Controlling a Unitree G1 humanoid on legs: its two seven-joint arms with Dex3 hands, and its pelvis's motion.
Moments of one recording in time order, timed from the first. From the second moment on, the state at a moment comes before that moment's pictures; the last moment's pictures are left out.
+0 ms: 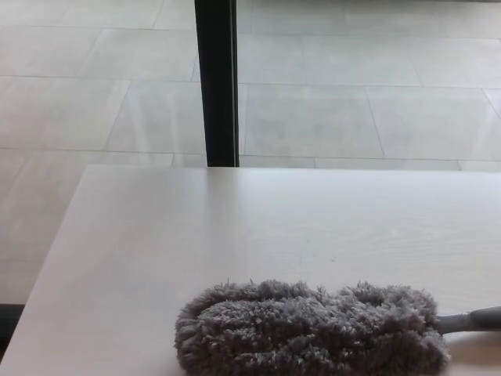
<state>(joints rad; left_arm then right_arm) 0.08 0.68 0.42 1.27 -0.07 -0.08 -0.08 0.18 -0.44 -0.57 1.07 0.12 -0.21 -0.02</state>
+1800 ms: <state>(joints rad) 0.04 0.68 0.44 1.29 -0.10 -0.08 -0.08 -0.28 -0.54 0.32 0.31 -0.04 -0.17 0.14</state>
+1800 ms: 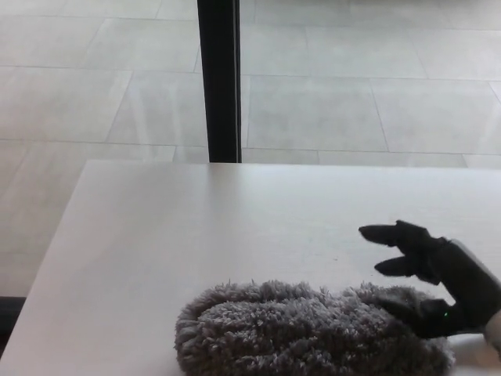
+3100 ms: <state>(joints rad) 0.04 0.68 0.41 1.29 -0.10 -0.08 -0.08 -0.35 -0.67 0.63 0.51 -0.43 -0.39 -0.34</state>
